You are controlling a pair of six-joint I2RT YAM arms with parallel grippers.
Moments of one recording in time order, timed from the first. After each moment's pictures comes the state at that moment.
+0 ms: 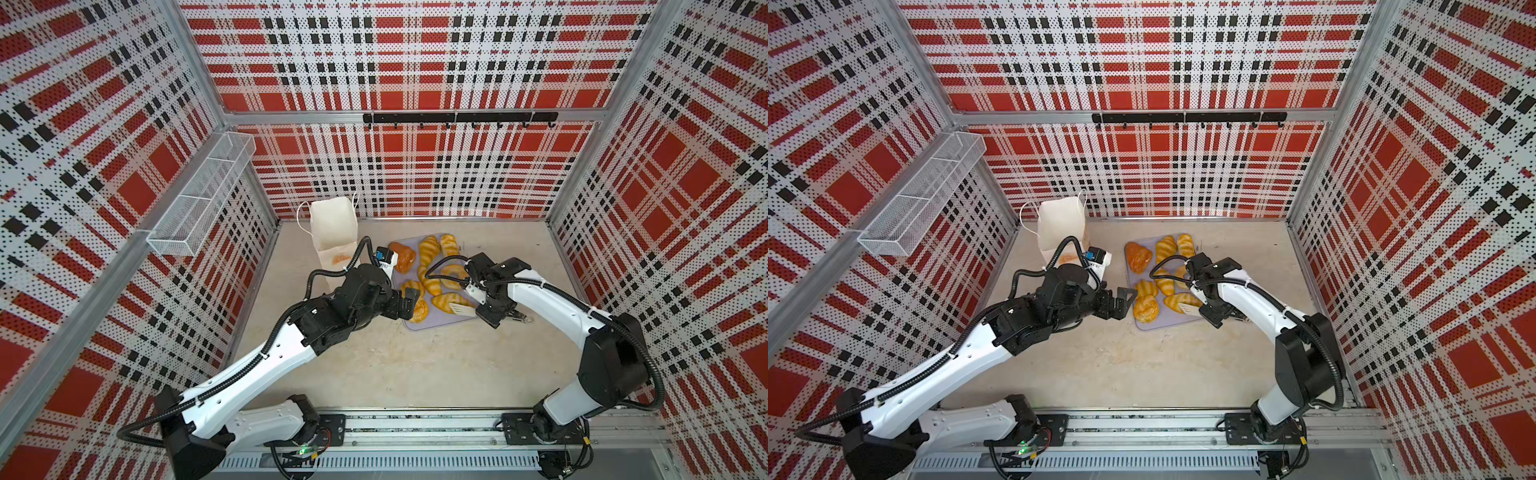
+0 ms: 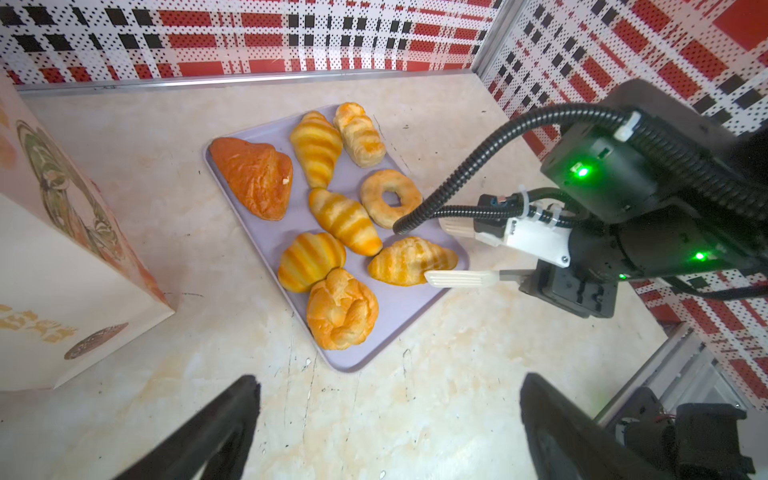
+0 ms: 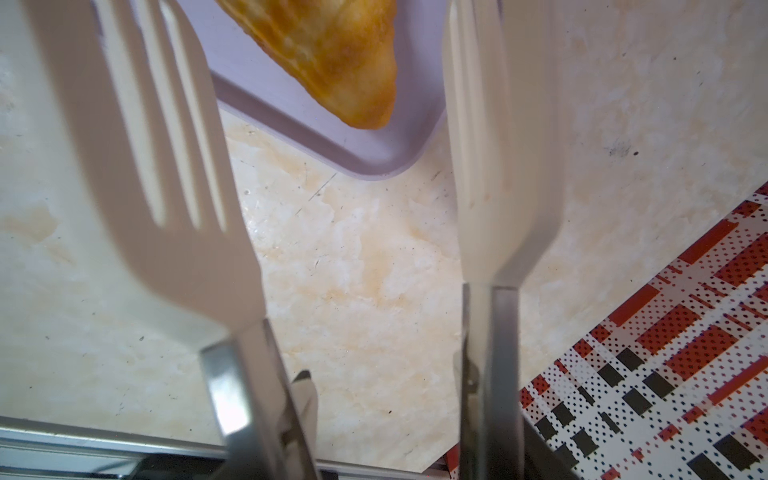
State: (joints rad) left arm -0.84 1.12 1.13 -0.58 -0.15 -0.42; right arm 0.50 1.59 1.24 -1.18 0.32 -0.30
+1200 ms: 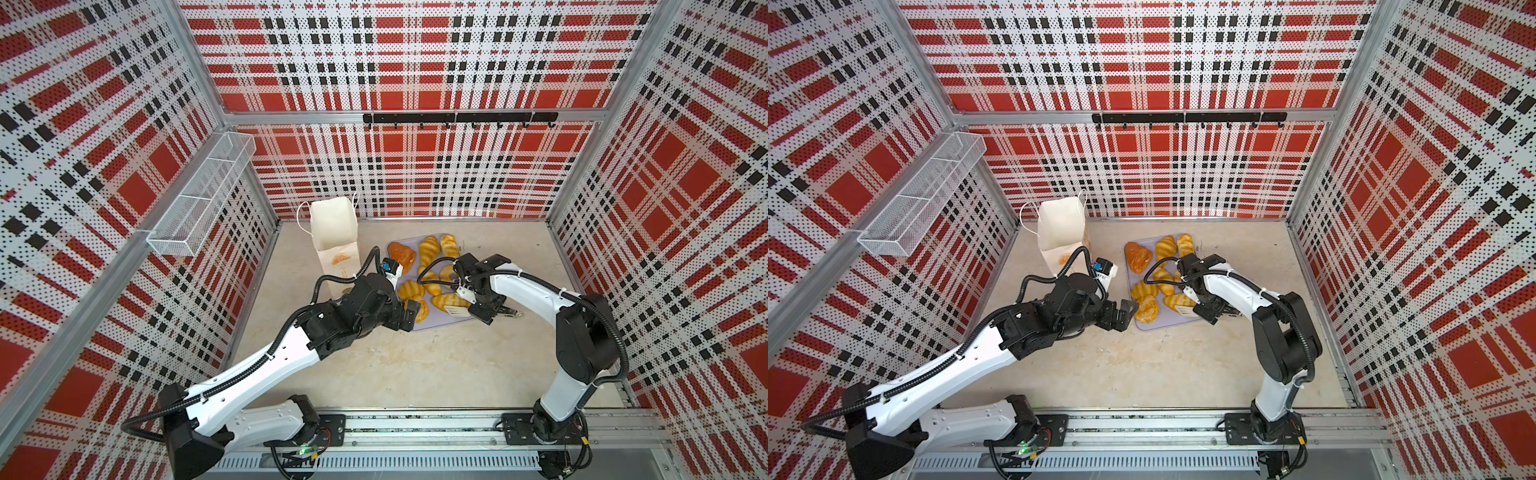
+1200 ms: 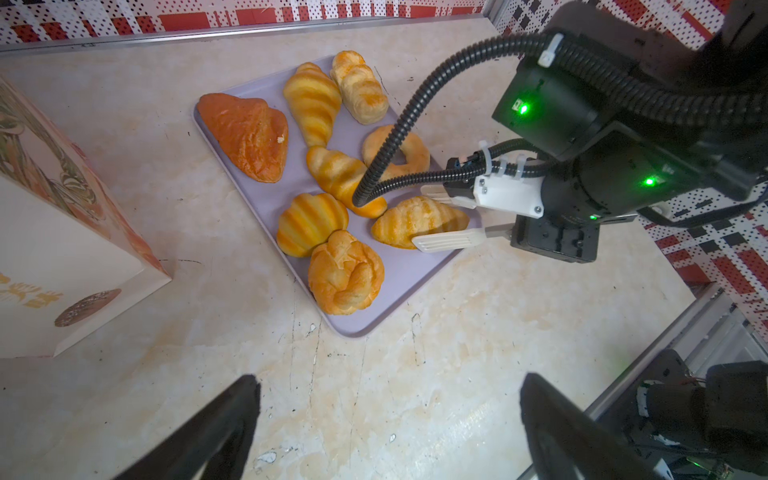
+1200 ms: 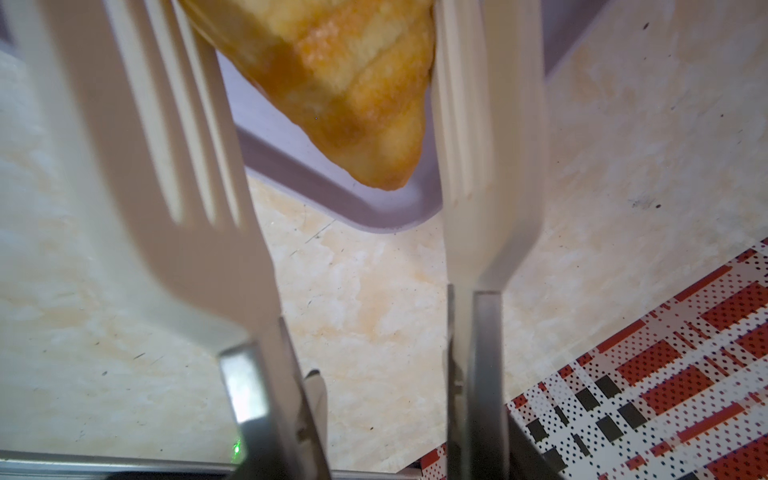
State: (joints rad) left arm -0.89 1.12 1.08 -0.62 -0.17 -0.42; right arm 0.52 1.75 1.30 -1.17 0.34 -0.35
